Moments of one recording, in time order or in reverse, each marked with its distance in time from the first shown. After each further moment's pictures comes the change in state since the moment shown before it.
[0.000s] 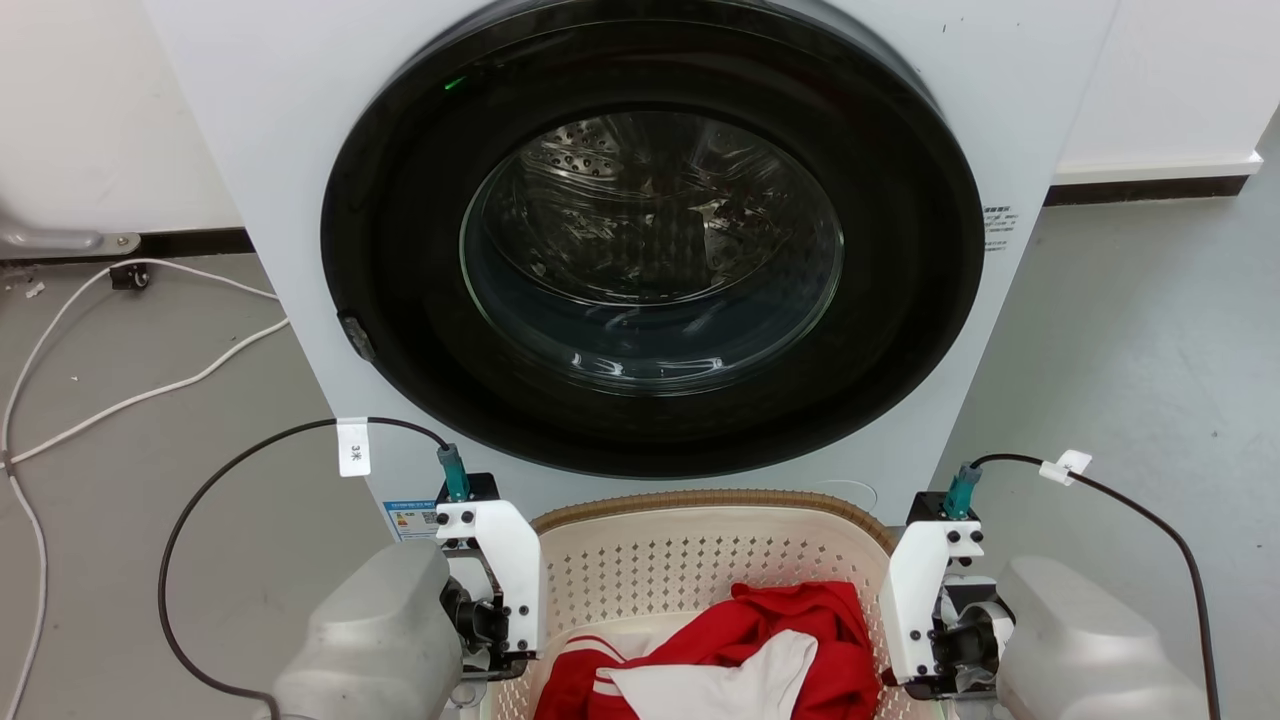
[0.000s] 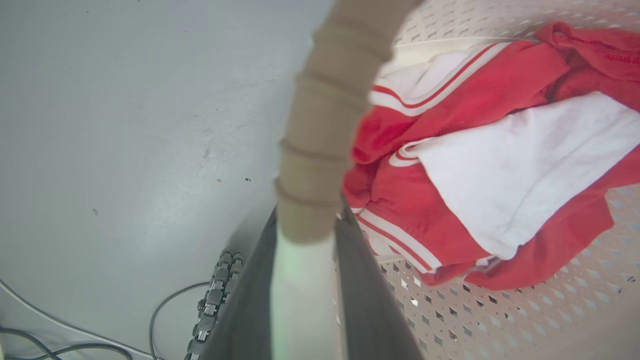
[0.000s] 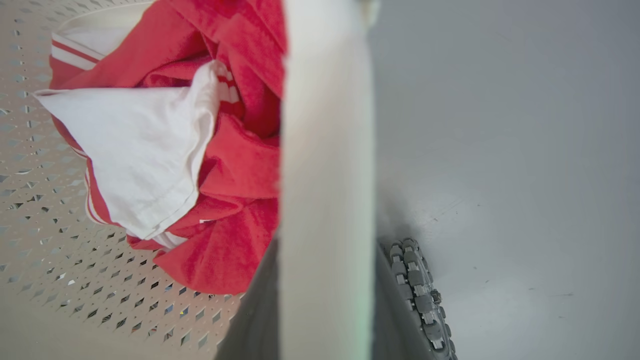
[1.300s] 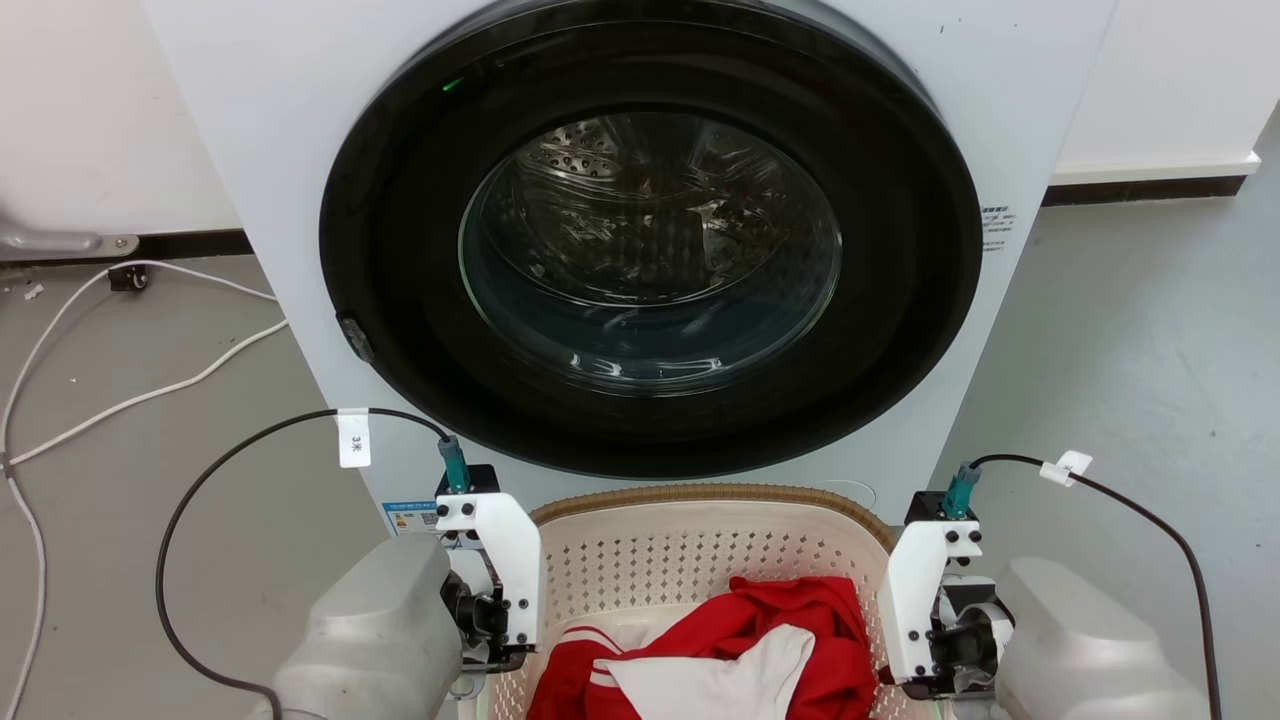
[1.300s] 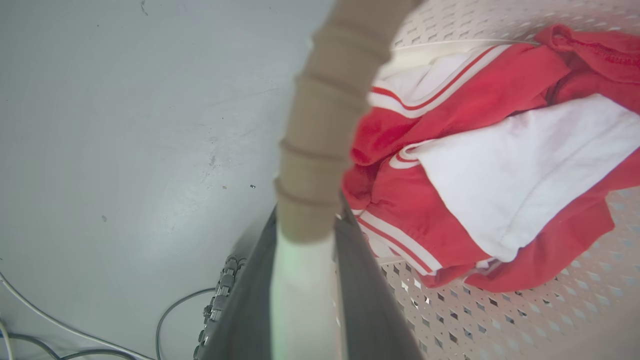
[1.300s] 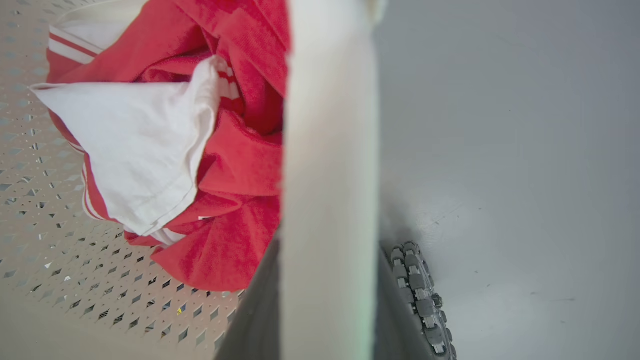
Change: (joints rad) left arm -0.009 0.002 0.003 -0.004 0.021 0.002 -0.012; right arm 0.016 -0.002 -0.050 -0.027 -0.054 0.000 0.004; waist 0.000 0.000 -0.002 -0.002
